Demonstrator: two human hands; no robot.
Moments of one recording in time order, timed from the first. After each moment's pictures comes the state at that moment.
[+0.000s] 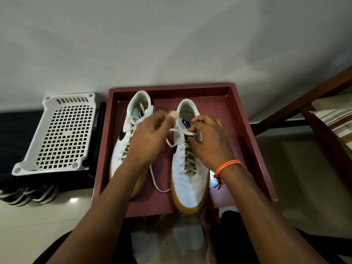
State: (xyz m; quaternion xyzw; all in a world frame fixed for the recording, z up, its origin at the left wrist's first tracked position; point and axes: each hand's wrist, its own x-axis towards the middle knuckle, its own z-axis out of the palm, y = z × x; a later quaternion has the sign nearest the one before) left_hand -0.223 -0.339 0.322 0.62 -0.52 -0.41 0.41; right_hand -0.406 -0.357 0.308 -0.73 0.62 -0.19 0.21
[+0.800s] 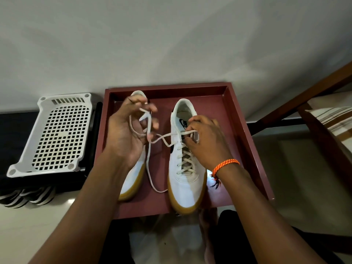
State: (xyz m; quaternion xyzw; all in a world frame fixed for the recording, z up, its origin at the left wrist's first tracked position) left_hand -0.202 -0.342 0.347 0.43 -0.26 -0.63 0.60; right_hand -0.409 -0.357 0.307 -0.74 0.61 -0.20 0.21
